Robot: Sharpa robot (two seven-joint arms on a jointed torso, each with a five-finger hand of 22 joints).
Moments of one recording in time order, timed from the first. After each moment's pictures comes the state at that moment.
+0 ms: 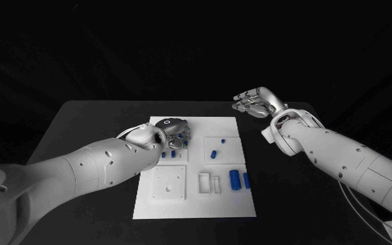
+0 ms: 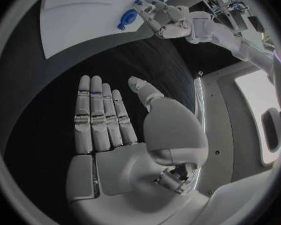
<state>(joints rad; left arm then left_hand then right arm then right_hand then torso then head) 1.24 -0.40 -0.22 0.98 -1.45 -0.31 0.01 1.41 -0.07 0.19 -0.19 0.19 1.07 0.11 0.07 0.07 1.14 0.09 0.06 0.06 1.20 0.00 1.09 0.30 0.09 1.20 -0.02 0.20 1.31 0.95 -0.68 0.41 1.15 -1.19 -0.41 0.20 1.14 -0.09 0.32 -0.17 0.42 1.03 0.14 0.07 0.07 1.18 0.10 0.08 0.06 1.28 0.07 0.07 0.20 0.10 1.20 0.07 0.07 0.09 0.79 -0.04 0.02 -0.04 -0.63</state>
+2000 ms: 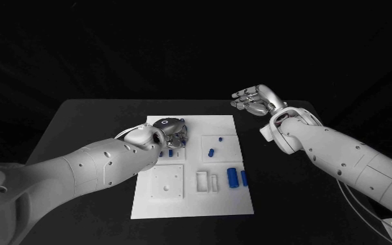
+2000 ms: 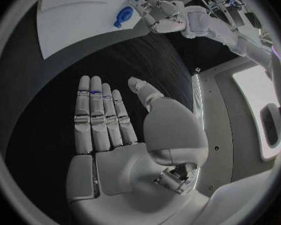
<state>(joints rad) 1.23 -0.41 -0.21 0.98 -1.46 -0.32 -0.02 1.43 0.00 0.23 -0.14 0.15 1.20 0.09 0.06 0.07 1.30 0.04 0.06 0.06 1.29 -0.04 1.13 0.33 0.10 1.22 -0.06 0.31 1.31 0.95 -0.68 0.41 1.15 -1.15 -0.40 0.23 1.14 -0.09 0.33 -0.16 0.42 1.03 0.14 0.07 0.07 1.18 0.10 0.08 0.06 1.29 0.07 0.07 0.10 0.10 1.20 0.07 0.07 0.07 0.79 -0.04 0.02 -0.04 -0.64</state>
